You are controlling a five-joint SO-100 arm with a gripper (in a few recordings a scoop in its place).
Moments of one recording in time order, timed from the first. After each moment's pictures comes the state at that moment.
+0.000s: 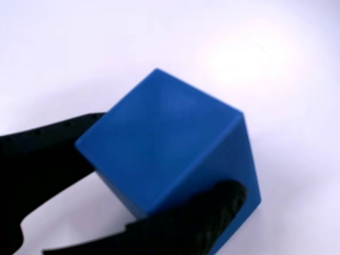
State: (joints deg) arm -16.6 83.4 145.0 -33.8 -99.7
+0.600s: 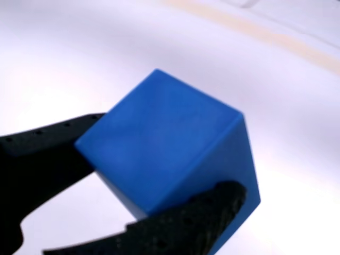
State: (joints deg) arm 18.9 95.7 139.7 -29.4 -100.8
